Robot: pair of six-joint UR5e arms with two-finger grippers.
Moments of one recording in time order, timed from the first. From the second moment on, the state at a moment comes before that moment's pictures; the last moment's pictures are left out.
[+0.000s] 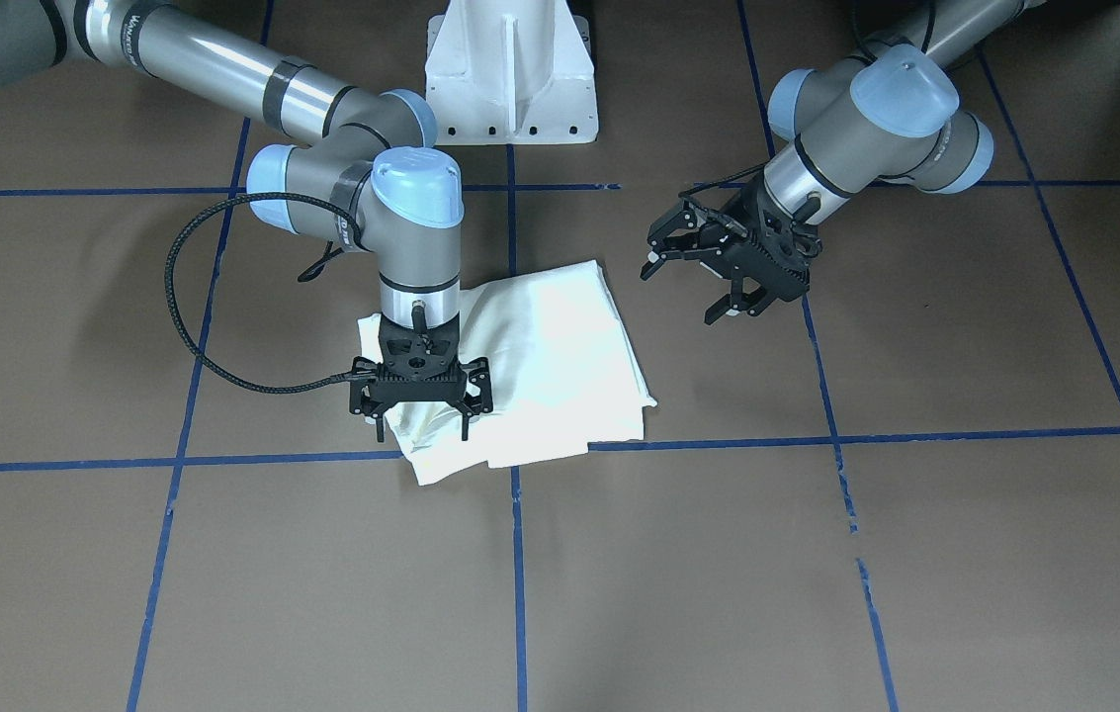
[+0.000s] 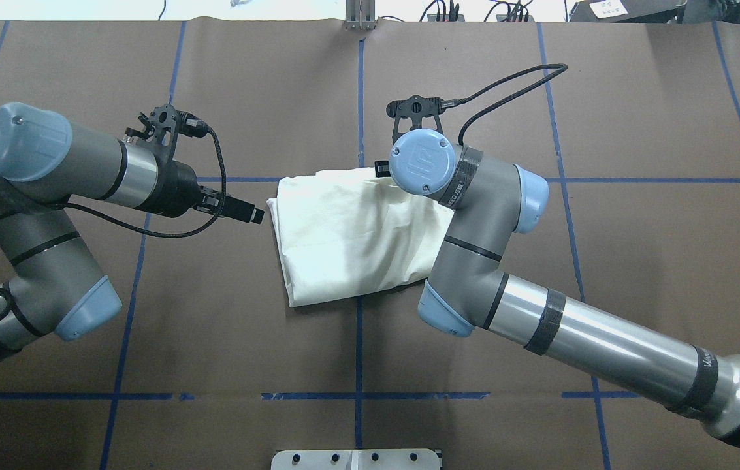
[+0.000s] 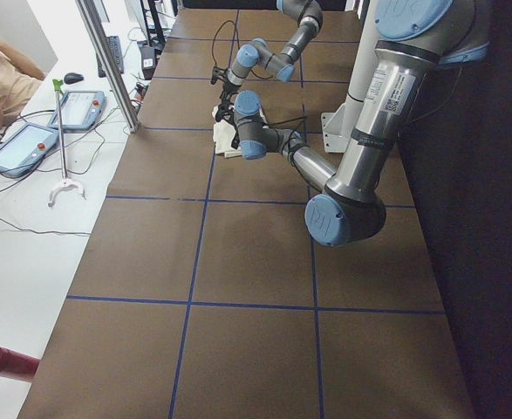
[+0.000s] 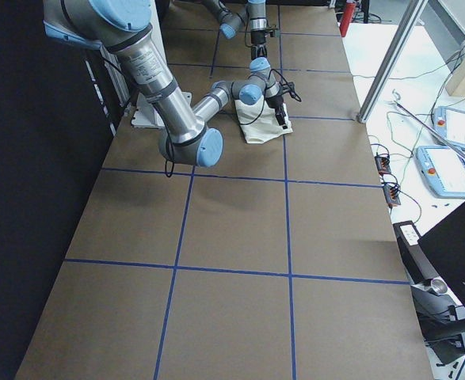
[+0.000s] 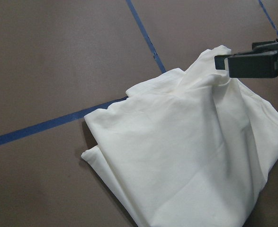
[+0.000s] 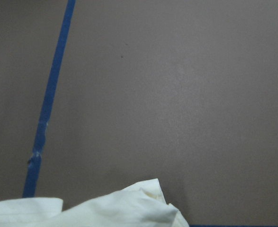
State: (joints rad) left arm -0.72 -1.94 -1.71 -2.35 -2.12 -0.94; right arm 0.55 -0.81 1.38 -1.35 1.46 1.13
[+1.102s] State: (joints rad) left arm -0.72 -1.93 -1.71 -2.35 -2.12 -0.94; right arm 0.58 -0.81 1.38 -1.36 1.57 1.12
